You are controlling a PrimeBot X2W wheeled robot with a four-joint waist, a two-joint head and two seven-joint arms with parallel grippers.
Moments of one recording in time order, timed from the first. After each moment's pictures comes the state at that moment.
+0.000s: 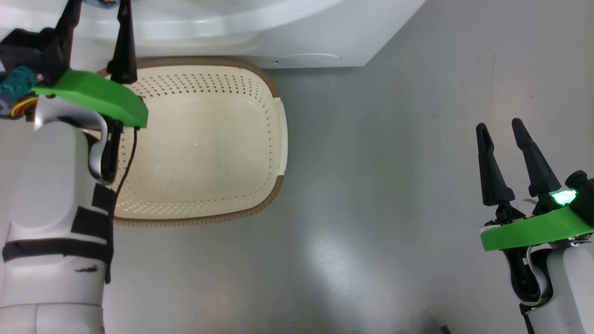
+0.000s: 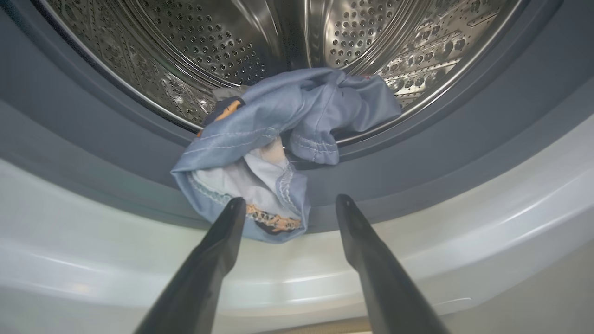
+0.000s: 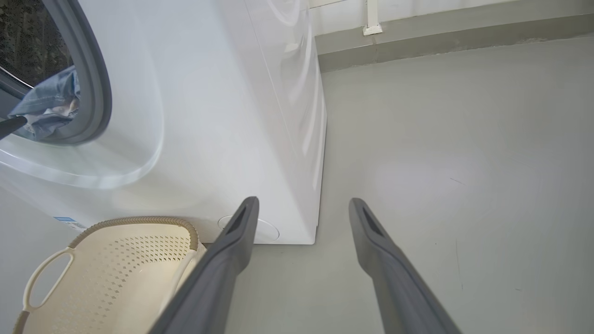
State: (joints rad) left arm -0.94 0.08 -0.05 0.67 -0.13 -0.13 -0.26; right arm -0.31 -0.20 0.02 0.11 0.42 0.13 -0.26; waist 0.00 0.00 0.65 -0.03
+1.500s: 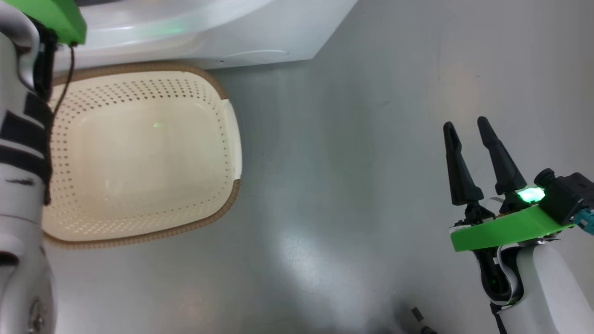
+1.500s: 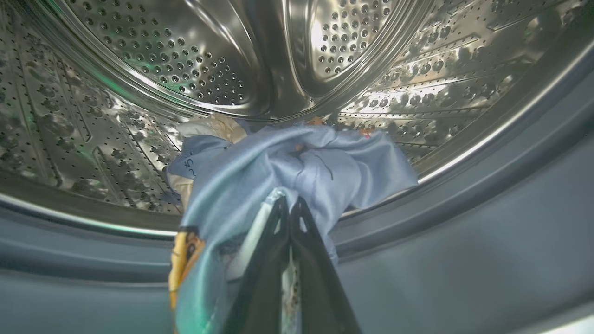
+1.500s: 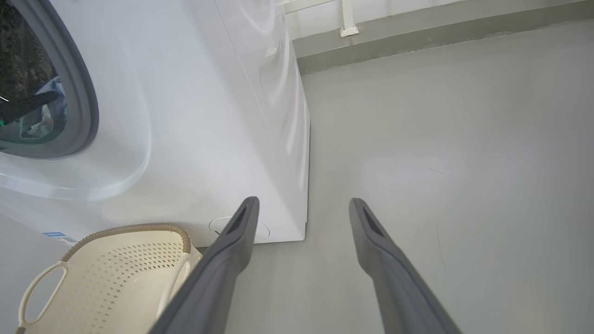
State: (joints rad) left arm -1.34 0.15 -0.08 1.10 -0.07 -0.12 -0.26; right arm -0.33 -0.13 0.07 0.11 0.43 0.13 -0.26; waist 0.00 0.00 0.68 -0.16
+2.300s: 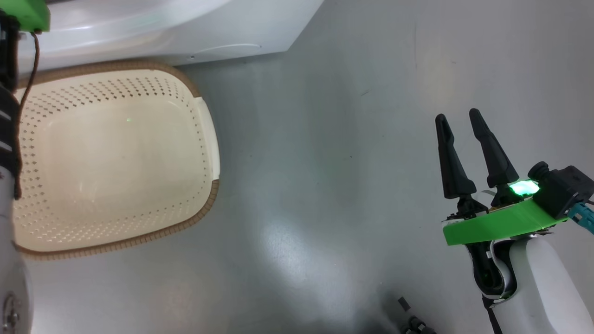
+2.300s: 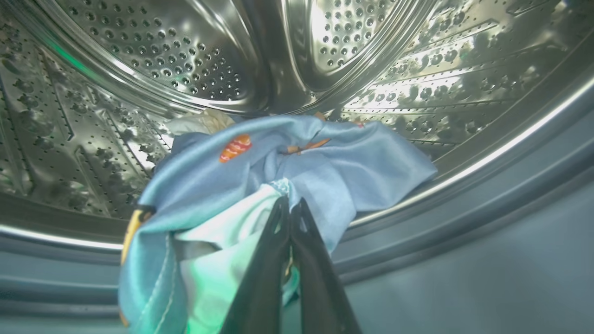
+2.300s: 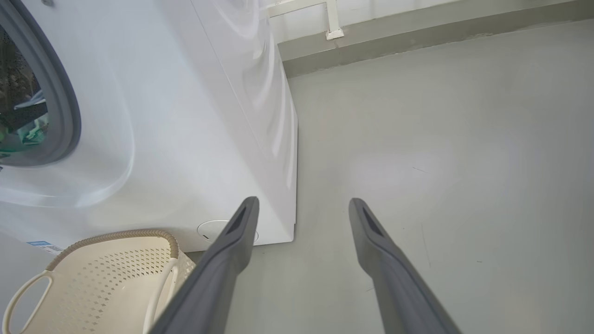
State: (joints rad) left arm -1.39 0.21 -0.09 1.13 -0.07 -0.09 -0.26; right arm -0.36 -0.11 0.09 0.11 0.44 0.13 -0.26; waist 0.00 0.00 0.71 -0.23
